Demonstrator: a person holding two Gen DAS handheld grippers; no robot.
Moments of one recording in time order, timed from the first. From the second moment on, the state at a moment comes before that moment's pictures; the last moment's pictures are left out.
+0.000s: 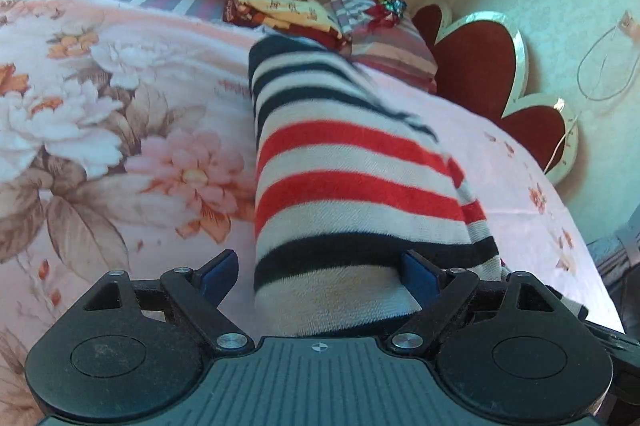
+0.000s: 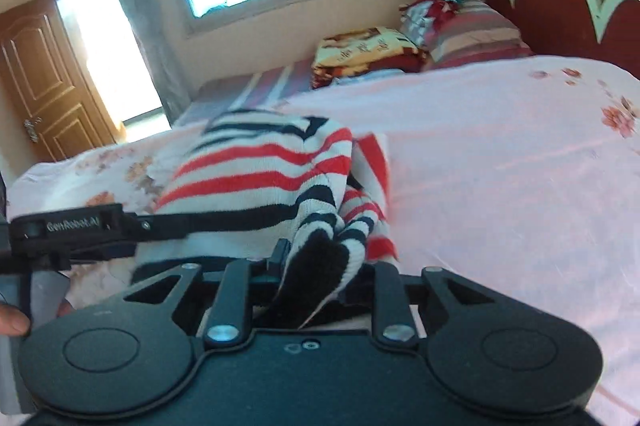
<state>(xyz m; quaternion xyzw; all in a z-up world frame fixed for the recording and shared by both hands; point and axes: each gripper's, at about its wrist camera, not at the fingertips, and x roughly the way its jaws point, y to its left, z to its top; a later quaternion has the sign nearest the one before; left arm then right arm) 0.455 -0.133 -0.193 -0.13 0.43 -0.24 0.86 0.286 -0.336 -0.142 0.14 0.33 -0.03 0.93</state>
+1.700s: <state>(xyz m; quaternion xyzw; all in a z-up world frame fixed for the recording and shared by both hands) 0.534 -0.181 -0.189 -0.07 0.44 -0.18 0.88 0.437 -0.340 -0.171 0.04 0.35 -0.09 0.93</state>
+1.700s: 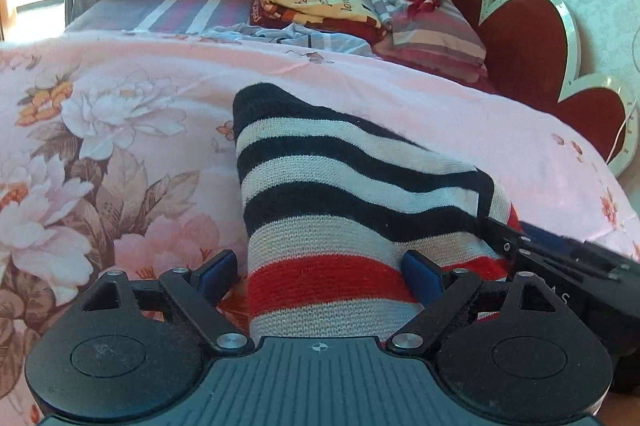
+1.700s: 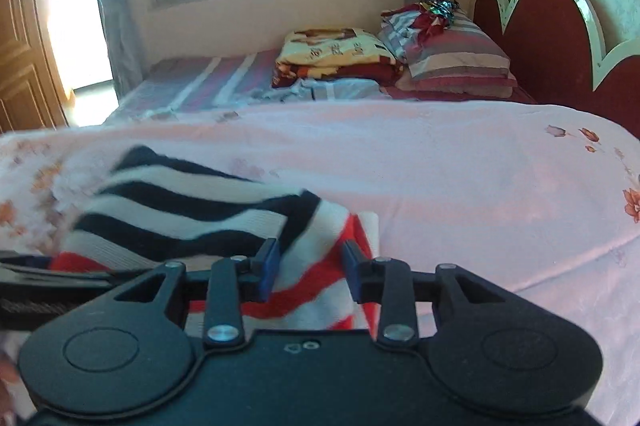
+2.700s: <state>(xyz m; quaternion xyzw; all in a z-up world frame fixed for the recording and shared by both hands) 0.511 -0.188 -0.167 -0.01 0.41 -0.16 0.90 0.413 -0.353 -0.146 0.12 0.34 -0.10 0.93</state>
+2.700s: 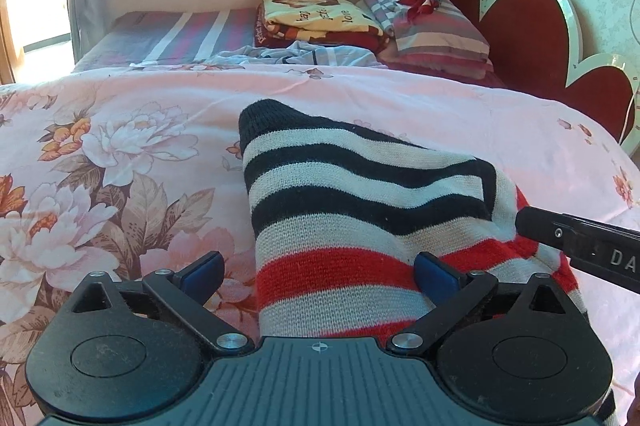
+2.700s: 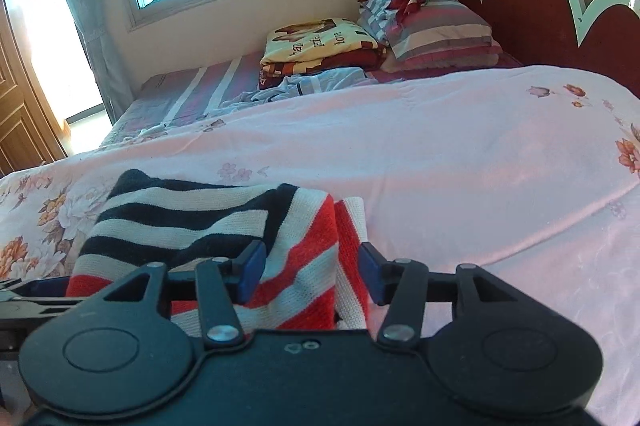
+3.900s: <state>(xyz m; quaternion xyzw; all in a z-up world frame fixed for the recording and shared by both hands) 0.455 -0.187 -0.176 -0.04 0.42 -0.16 0.89 0.354 -0.369 -0.165 0.10 0.35 -0.01 0.93</state>
